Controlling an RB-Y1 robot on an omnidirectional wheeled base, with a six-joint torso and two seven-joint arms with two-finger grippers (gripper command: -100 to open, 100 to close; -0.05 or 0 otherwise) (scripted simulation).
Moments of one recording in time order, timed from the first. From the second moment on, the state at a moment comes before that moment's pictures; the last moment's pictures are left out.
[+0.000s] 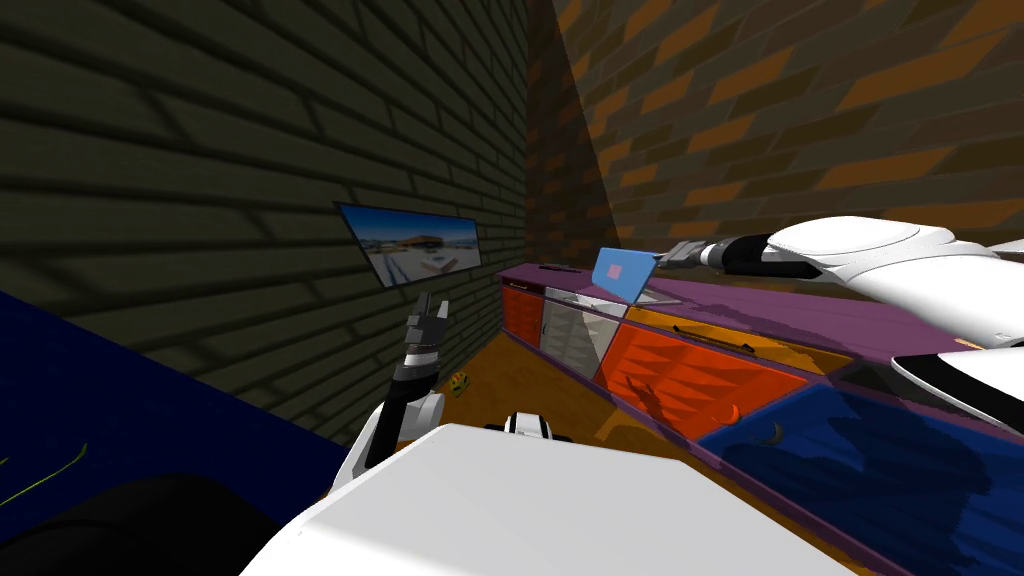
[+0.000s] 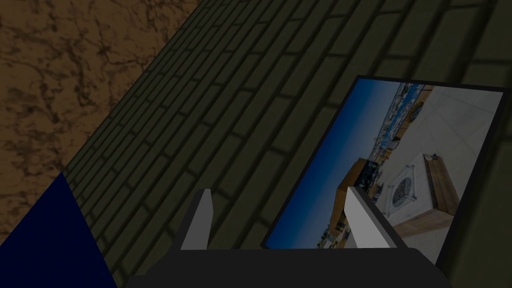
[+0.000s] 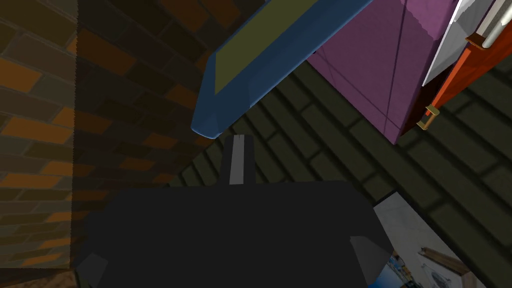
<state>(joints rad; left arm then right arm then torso) 0.49 0.03 0.07 -2.33 -0.06 -0.48 0.16 -1.07 -1.34 0.56 -0.70 1.09 -0.66 0.05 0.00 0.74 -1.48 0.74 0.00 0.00</state>
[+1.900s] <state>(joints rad) 0.49 0.03 0.07 -2.33 -0.06 -0.48 0.16 -1.08 -1.30 0.58 -0.80 1.17 -0.57 0.22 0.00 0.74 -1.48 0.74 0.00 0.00</state>
